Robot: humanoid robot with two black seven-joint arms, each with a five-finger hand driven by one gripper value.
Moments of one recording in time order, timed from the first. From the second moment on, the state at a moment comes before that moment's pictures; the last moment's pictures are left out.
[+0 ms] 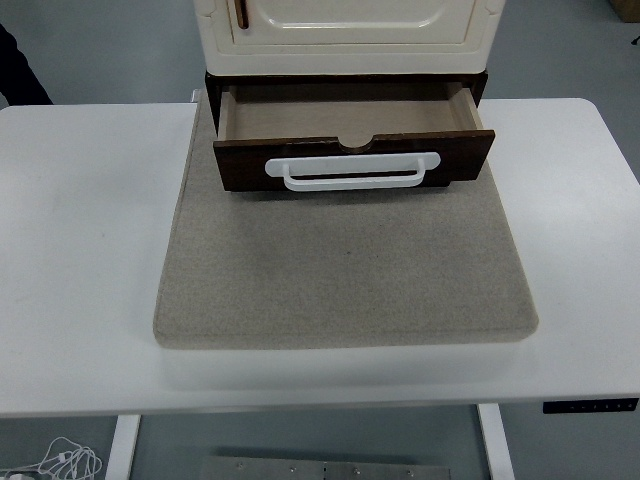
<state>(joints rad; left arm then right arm) -2.13 0.52 -0.38 -0.79 0.12 -0.33 0.03 -0.04 0.00 0.13 0.15 -0.15 0.22 -0.03</state>
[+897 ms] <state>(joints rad) -1.54 0.50 -0.41 -0.21 -0.32 -0.14 -0.13 -0.04 0.00 0.13 0.15 -0.15 0.22 -0.03</state>
